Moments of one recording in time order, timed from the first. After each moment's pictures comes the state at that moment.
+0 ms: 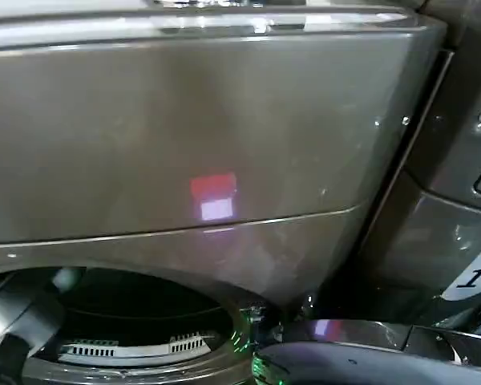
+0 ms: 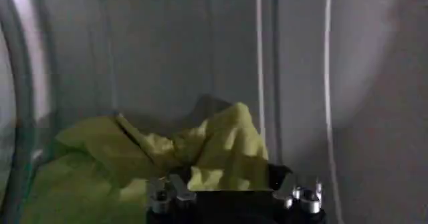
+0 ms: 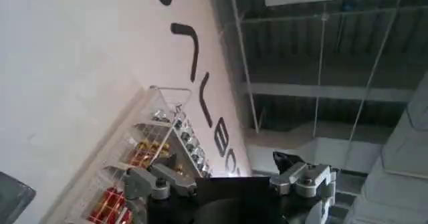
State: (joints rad) left arm -0.06 -1.17 0.49 -0.59 0.25 0.11 1.24; right arm -2.01 0.83 2.64 1.78 0.68 -0.18 -0.14
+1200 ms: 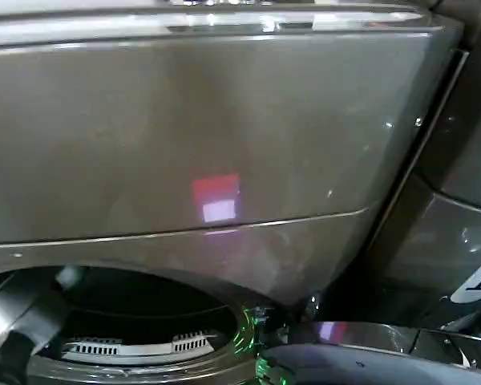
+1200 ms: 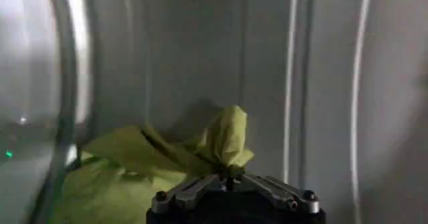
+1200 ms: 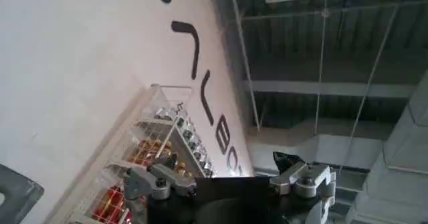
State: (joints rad) left arm 0.13 -1.21 0.13 -0.80 0.05 0.22 0.82; right arm -1.97 0.85 2.60 1.79 0.67 -0.18 -0.14
